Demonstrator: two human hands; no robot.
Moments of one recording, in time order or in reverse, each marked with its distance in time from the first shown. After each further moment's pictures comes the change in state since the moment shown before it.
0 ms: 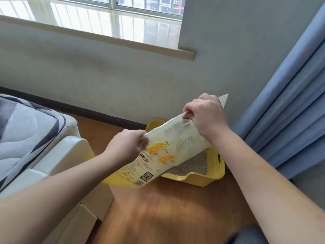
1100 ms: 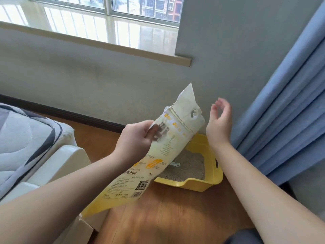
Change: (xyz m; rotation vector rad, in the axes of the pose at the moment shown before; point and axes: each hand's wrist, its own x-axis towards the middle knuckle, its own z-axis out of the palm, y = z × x) left_hand 0.015 0.026 -0.009 -0.403 0.255 0.141; right_hand -0.016 0.033 0.041 0.690 0.464 0.707
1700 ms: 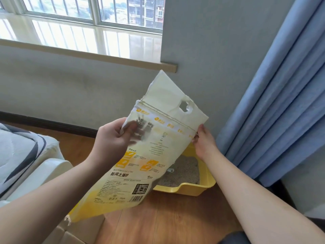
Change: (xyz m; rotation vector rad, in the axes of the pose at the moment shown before) left_hand 0.000 0.019 -0.022 -0.479 0.086 -0.132; right_hand 0.002 0.063 0.006 0.566 -0.260 0.655
